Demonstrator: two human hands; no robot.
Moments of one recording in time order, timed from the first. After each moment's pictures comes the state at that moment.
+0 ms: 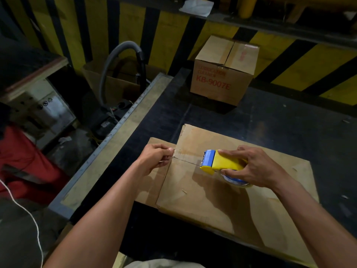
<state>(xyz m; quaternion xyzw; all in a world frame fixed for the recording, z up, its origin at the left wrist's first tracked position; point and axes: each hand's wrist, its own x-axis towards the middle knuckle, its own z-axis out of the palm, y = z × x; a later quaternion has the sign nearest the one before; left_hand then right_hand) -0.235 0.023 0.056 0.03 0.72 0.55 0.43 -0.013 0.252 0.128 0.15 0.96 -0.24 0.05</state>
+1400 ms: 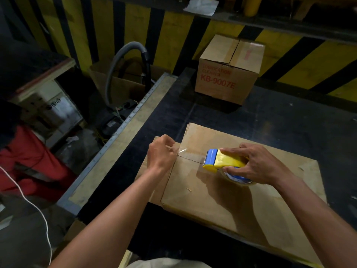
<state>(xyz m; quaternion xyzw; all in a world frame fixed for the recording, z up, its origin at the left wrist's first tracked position) -0.206 0.031 0.067 0.18 0.90 0.39 0.11 -0.020 0.247 0.131 0.14 0.97 -0.21 0.05</state>
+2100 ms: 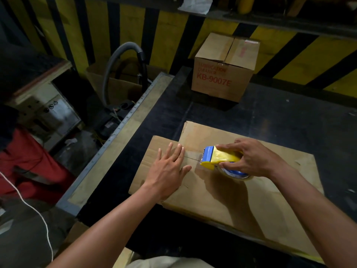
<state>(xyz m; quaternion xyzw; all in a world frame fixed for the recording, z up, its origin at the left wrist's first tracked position) -0.169 0.012 0.046 0.48 0.87 0.04 0.12 -0.025 0.247 0.135 0.14 0.97 -0.21 0.07</state>
